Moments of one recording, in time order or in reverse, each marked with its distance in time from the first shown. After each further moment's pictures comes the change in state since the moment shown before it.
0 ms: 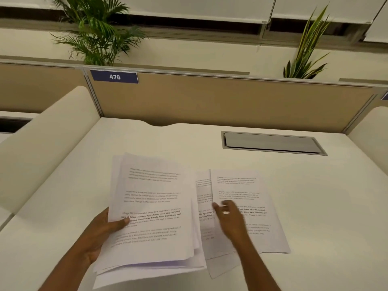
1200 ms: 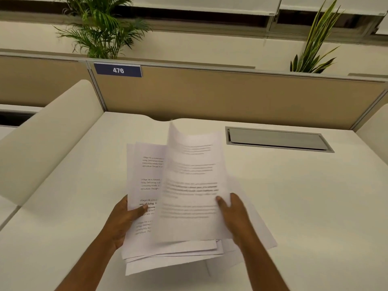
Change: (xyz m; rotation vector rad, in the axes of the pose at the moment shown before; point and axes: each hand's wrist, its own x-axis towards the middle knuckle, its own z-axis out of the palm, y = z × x) left_hand 0.013 -0.005 0.039 -0.062 -0.005 0.116; right_hand -0.018 -0.032 -0.005 0.091 0.016 -0.008
